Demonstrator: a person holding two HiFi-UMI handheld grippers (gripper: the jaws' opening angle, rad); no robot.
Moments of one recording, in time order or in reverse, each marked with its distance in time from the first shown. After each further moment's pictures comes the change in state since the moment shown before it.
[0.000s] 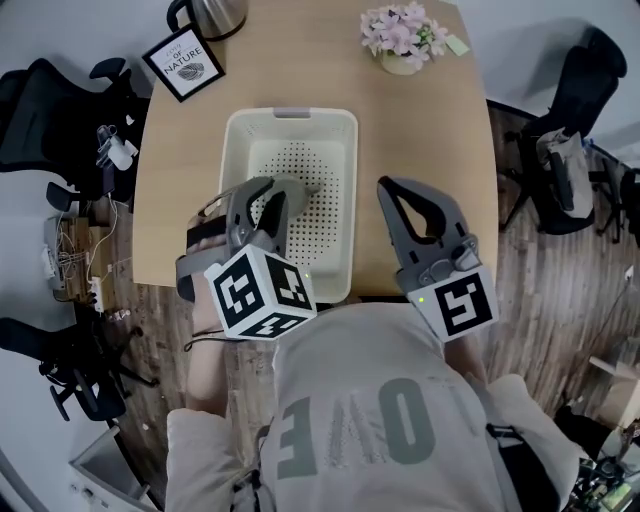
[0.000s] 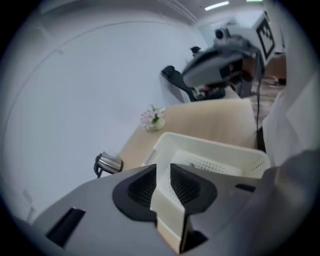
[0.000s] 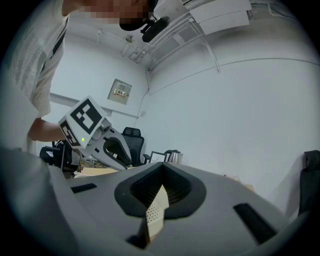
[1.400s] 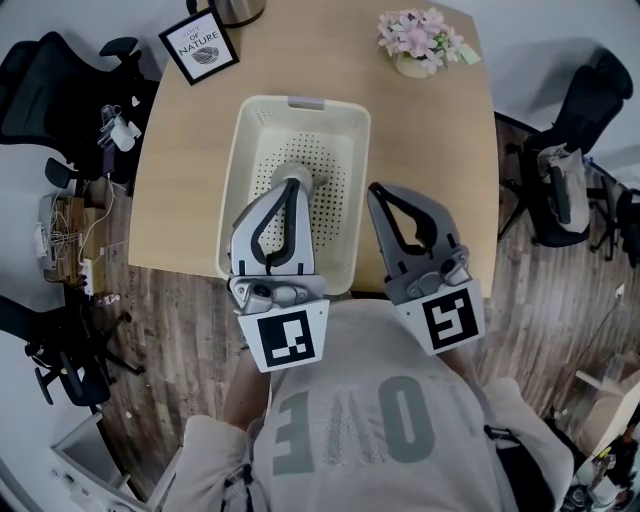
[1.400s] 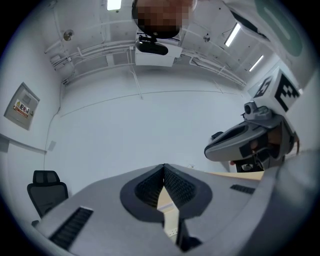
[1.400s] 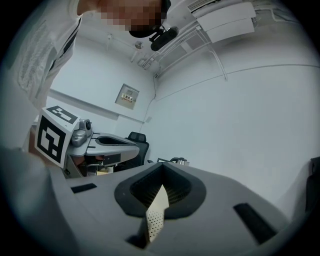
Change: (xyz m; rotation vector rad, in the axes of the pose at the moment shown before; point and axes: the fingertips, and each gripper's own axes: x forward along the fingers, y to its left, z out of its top) left arm -0.079 0.022 0.035 -0.492 -0.672 0.470; right arm 0.004 0.039 0.015 -0.049 -0.060 0.046
